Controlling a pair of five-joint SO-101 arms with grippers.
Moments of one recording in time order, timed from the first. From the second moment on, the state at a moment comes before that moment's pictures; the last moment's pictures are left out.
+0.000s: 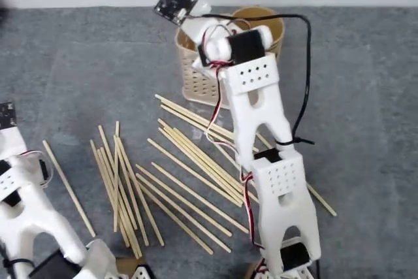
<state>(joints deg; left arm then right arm) -47.0 -20.0 48.6 51.5 -17.4 -21.5 47.6 -82.4 99.2 37.1</state>
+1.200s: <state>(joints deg) -47.0 -20.0 48.6 51.5 -17.4 -21.2 22.9 -52.6 100.5 38.8</state>
